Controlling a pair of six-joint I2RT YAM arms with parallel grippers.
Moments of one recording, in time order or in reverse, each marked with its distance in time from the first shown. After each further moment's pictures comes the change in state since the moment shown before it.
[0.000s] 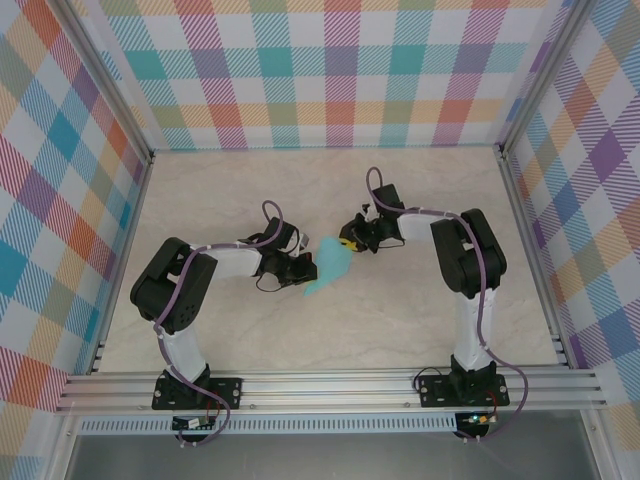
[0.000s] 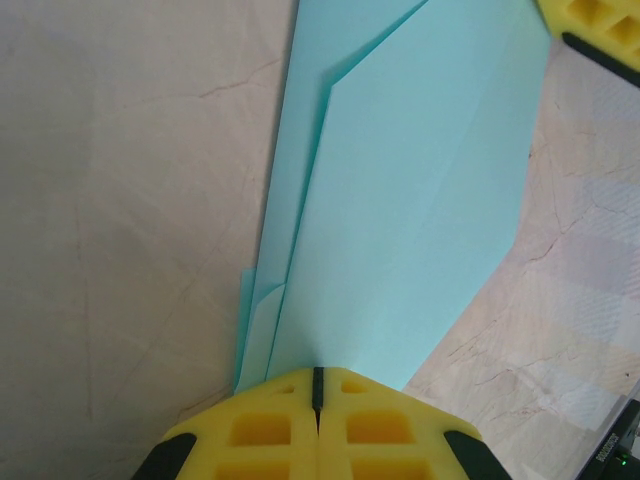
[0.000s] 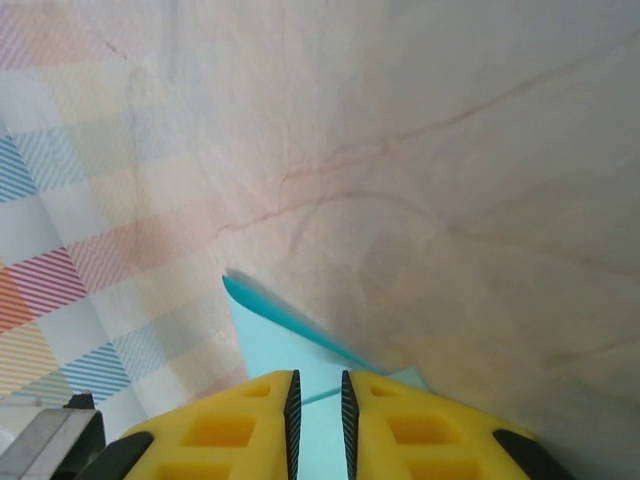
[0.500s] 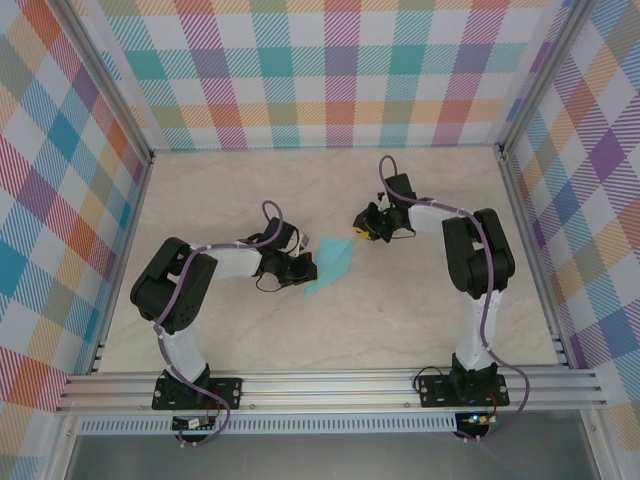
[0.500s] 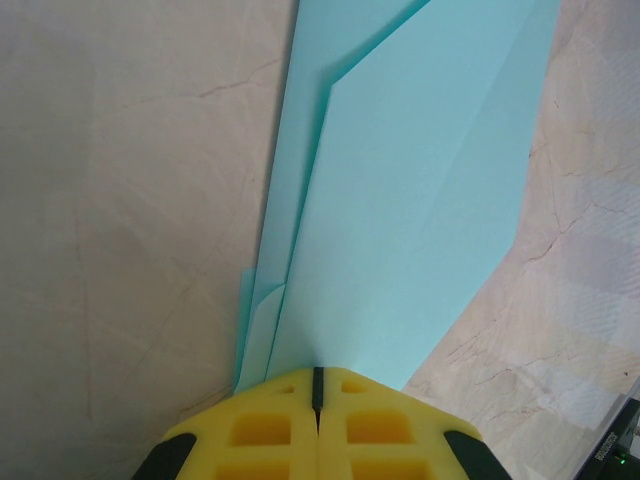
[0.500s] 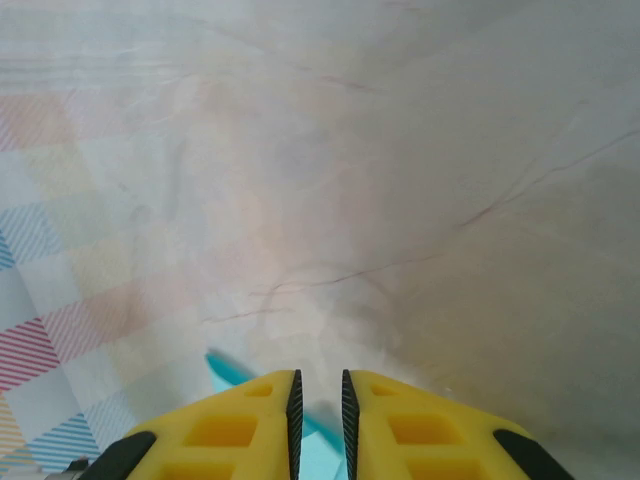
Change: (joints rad) left arm 0.000 0.001 0.000 0.000 0.003 0.000; right arm -0.047 -0.045 0.055 -0.096 0.112 -0.061
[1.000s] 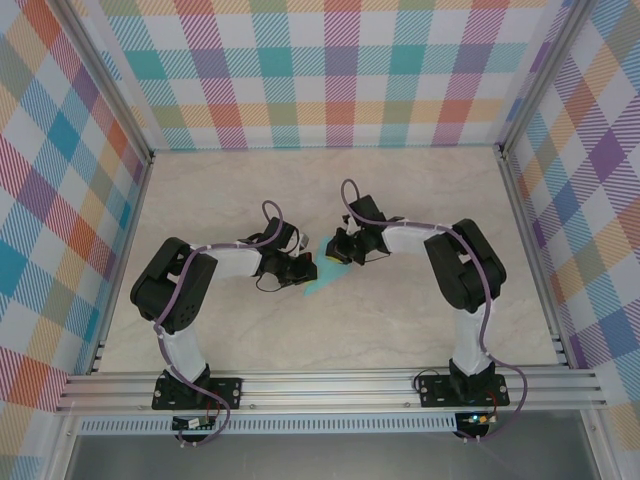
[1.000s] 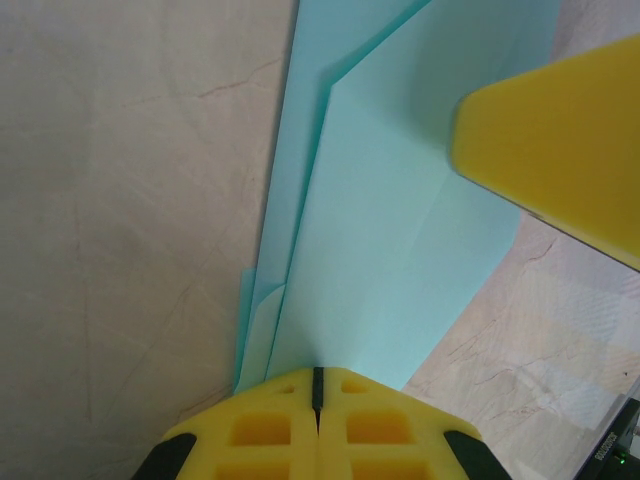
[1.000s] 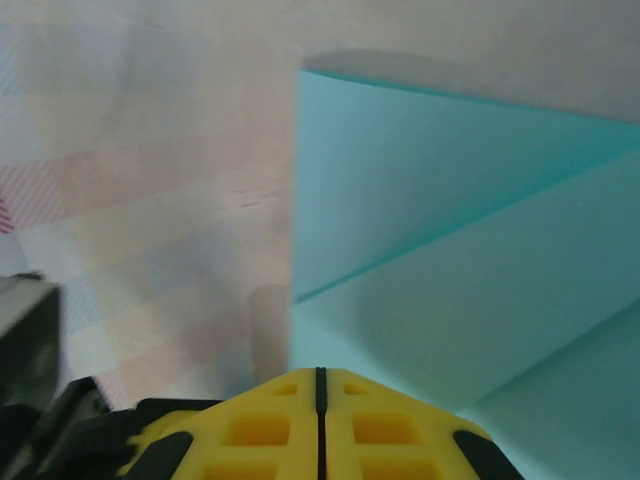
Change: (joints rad) left arm 0.000 0.000 0.000 0.000 0.001 0.000; right arm 0.218 -0.050 -0.129 0.063 0.020 0.023
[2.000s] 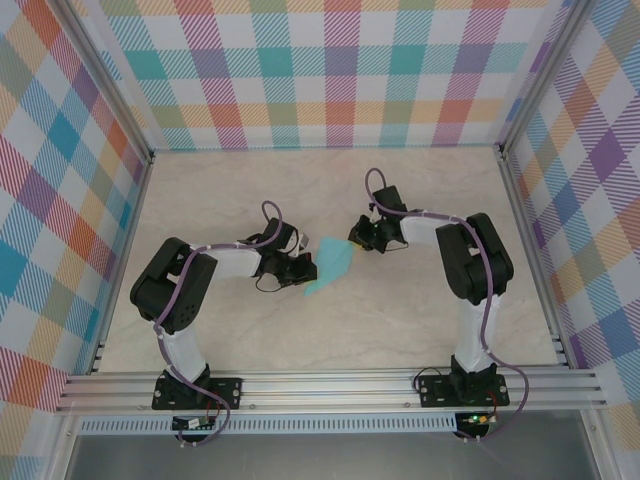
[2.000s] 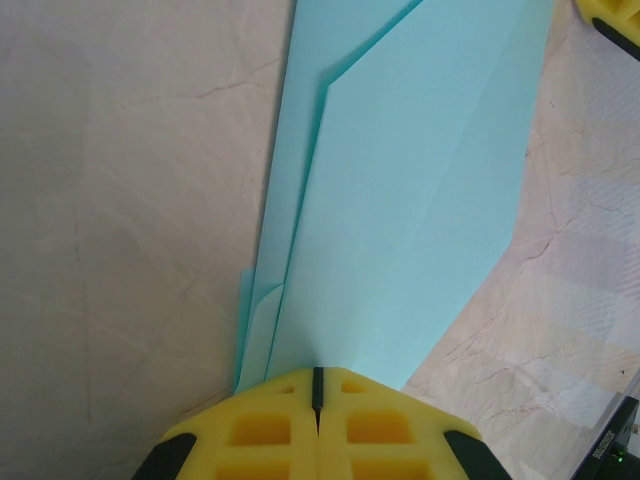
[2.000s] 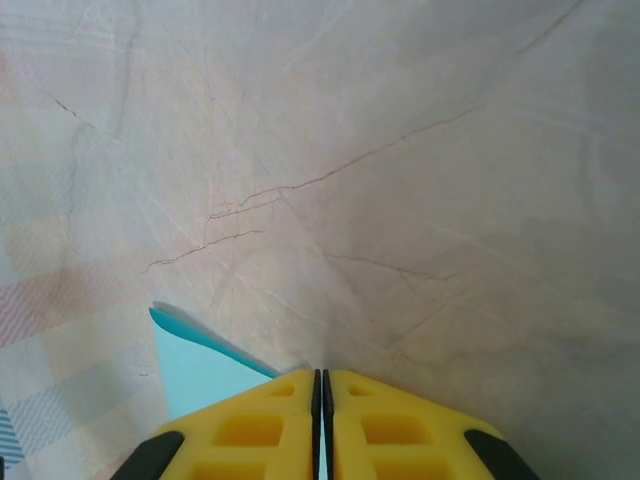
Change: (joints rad) left arm 0.002 -0.001 -0.009 0.018 0.007 0.000; right arm -0.157 0.016 0.017 0.007 0.077 -0.053
